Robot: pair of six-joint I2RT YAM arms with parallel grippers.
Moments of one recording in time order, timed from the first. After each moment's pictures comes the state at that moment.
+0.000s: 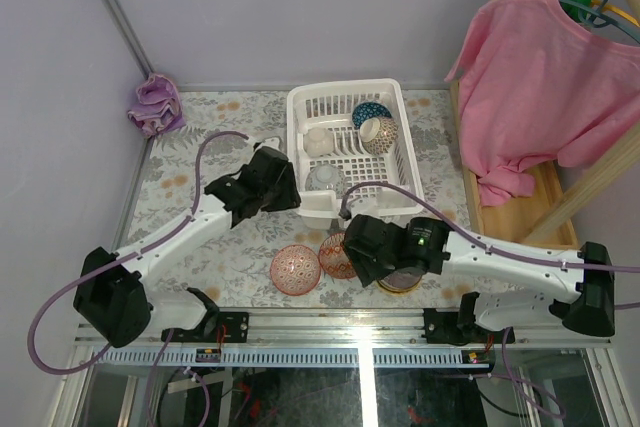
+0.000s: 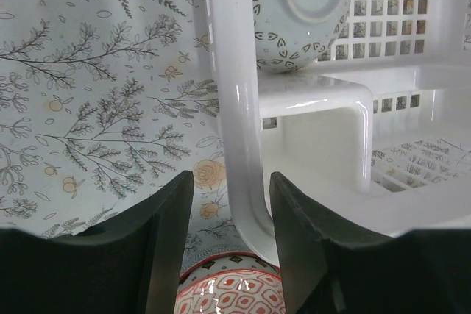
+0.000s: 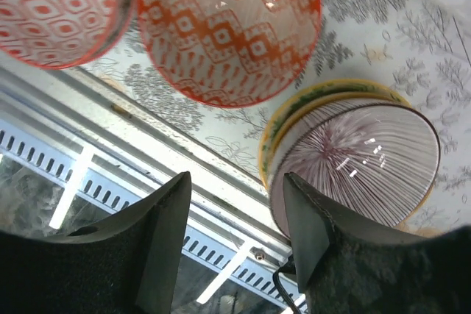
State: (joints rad) left arm -0.63 1.28 0.96 -0.54 -0.14 -0.67; right arm 1.22 1.22 1.02 -0.95 0.22 0.62
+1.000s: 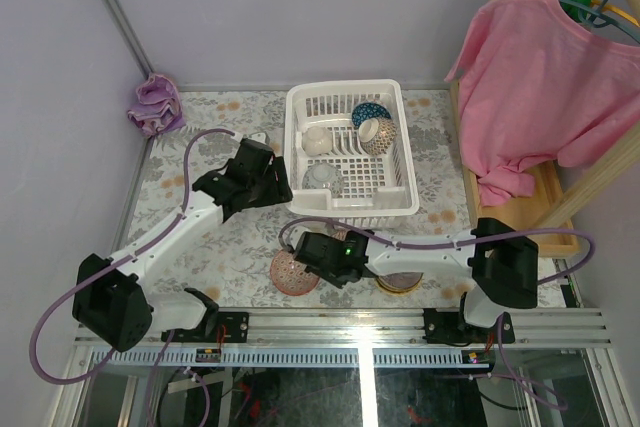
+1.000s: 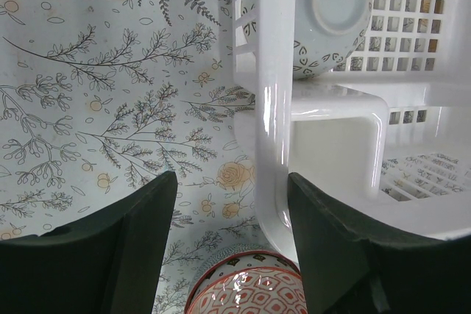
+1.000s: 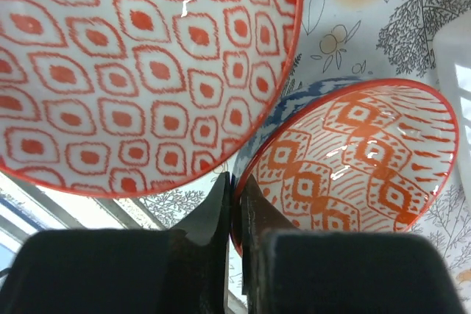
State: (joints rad) left arm -0.51 1.26 0.98 -0.59 -0.09 -0.62; right arm 1.31 1.67 1.07 -0.62 0.22 0.17
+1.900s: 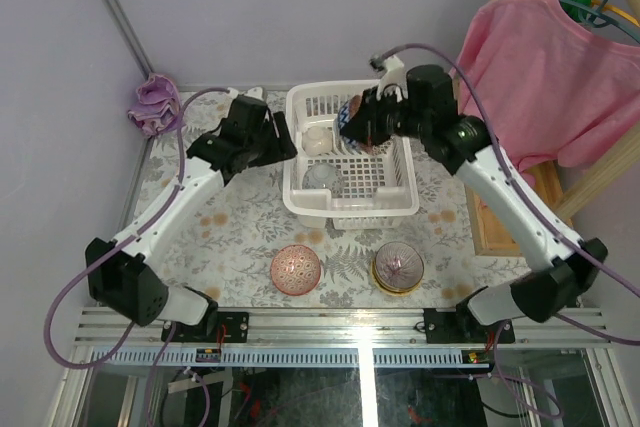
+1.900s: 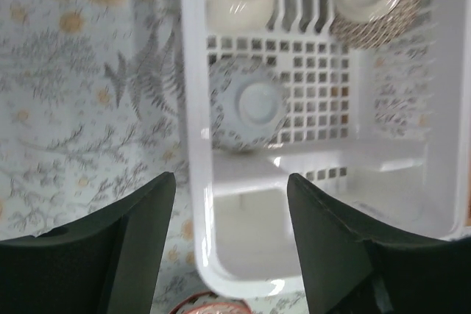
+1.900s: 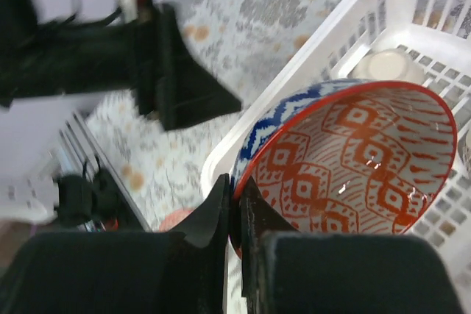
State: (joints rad) left arm -0.44 1.37 1.28 -0.63 -0.04 -0.58; right arm 0.64 1.40 1.58 -0.61 -0.34 0.23
